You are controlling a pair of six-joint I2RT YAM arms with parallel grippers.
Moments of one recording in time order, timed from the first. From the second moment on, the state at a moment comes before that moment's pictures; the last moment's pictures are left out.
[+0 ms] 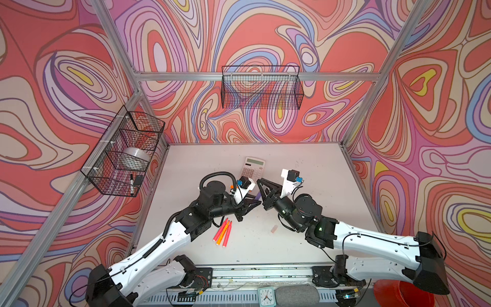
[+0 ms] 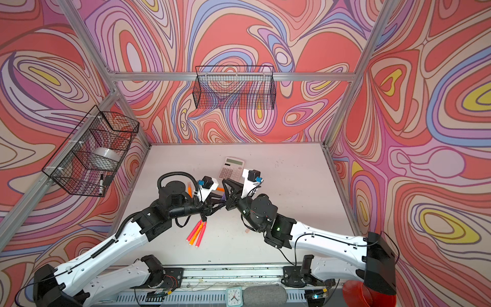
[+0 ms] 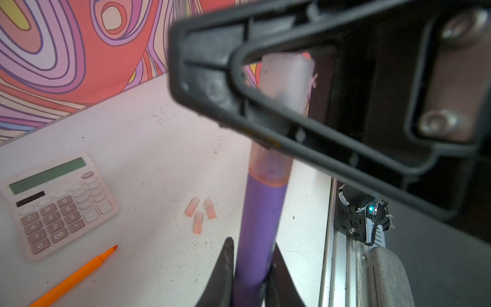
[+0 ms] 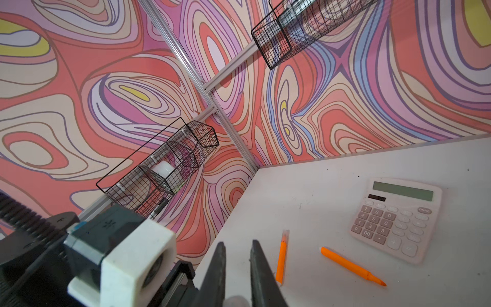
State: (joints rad) left arm -0.69 0.98 0.81 -0.16 0.44 -0.05; right arm 1.12 1.14 0.78 0.43 0.44 0.58
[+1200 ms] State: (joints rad) left arm -0.57 1.17 0.59 -0.03 -0.13 -0.44; right arm 1.27 1.09 0.83 -0.23 0.43 1.13
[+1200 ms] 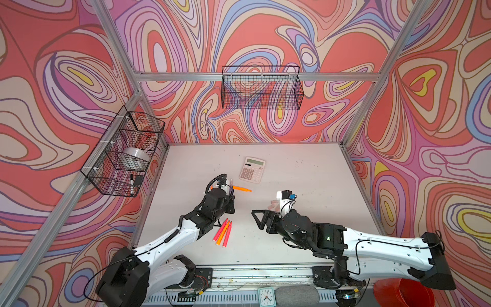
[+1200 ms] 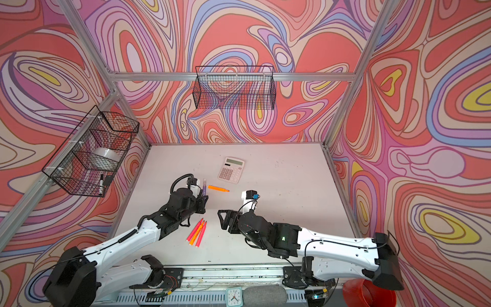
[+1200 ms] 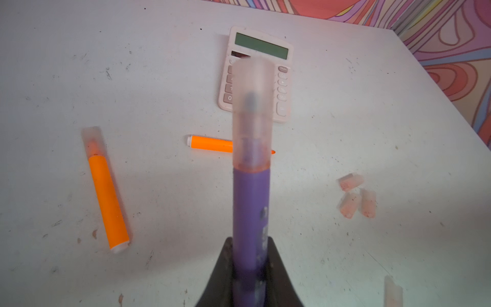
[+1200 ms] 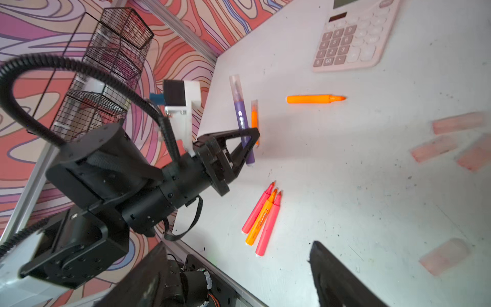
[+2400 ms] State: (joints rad) left arm -0.40 1.68 0.89 -0.31 -0.27 -0.64; right arm 1.26 1.20 0.85 -0.23 0.40 1.07
